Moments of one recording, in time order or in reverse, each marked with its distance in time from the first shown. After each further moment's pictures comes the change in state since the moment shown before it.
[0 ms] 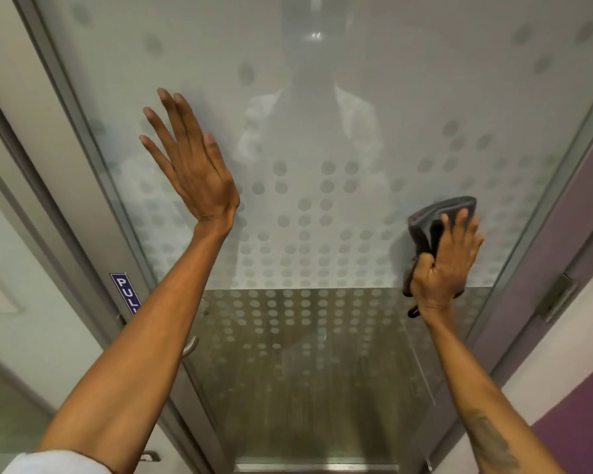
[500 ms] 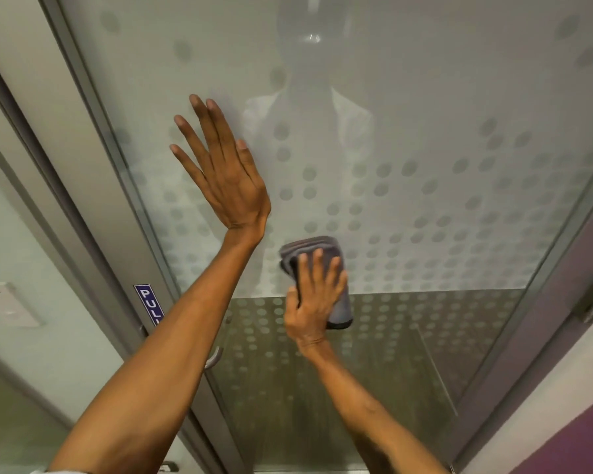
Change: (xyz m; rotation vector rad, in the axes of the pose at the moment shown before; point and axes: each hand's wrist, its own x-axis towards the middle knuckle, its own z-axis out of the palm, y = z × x) left_hand 0.000 -0.001 0.001 -0.025 -0.019 -0.013; right_hand -0.120 -0.219 0.099 0.215 -0.268 0.041
